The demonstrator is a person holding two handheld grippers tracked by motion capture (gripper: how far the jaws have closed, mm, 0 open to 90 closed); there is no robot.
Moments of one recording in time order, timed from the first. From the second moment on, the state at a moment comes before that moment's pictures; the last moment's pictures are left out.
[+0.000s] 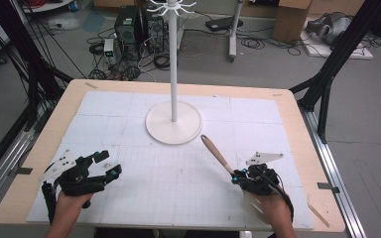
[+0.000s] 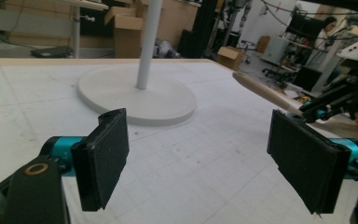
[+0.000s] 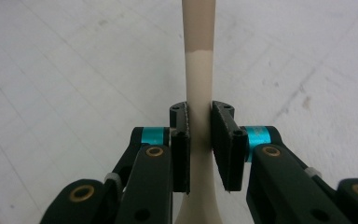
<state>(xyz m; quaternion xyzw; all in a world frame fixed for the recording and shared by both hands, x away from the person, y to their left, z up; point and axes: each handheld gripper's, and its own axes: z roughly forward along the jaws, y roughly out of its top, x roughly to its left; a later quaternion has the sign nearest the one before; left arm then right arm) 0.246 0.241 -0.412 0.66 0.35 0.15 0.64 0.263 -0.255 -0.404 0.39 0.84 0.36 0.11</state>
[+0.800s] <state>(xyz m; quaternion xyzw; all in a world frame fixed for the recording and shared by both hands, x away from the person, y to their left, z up) 0.289 0.144 -0.352 0.68 0.32 0.09 0.65 0.252 -0.206 -0.379 0.33 0.78 0.51 0.14</state>
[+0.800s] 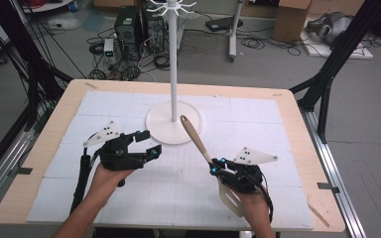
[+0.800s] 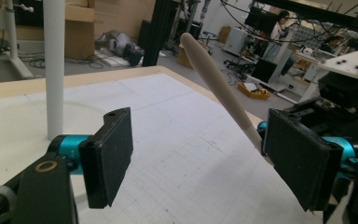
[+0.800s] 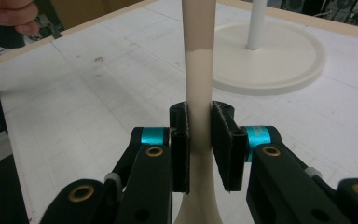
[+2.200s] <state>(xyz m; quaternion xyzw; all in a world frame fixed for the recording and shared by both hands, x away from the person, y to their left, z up) 0.305 0.082 -0.340 0.67 0.33 0.01 0.66 0.242 -0.178 -0.372 0.30 0.79 0.51 0.16</state>
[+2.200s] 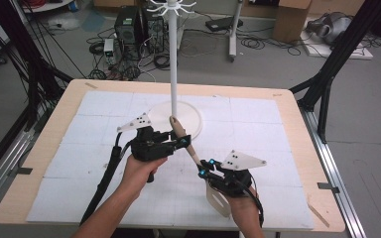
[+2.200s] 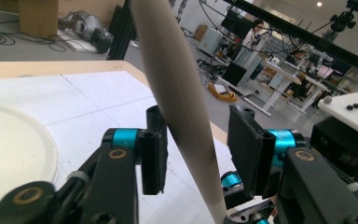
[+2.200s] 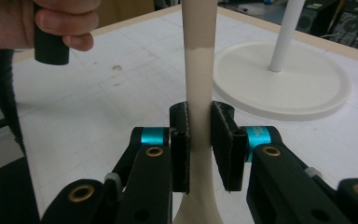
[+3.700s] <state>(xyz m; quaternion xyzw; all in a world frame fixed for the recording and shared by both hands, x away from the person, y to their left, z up) 0.358 0.086 -0.220 0.70 0.20 0.08 0.68 0.234 -0.261 -0.359 0.41 0.68 0.53 0.30</state>
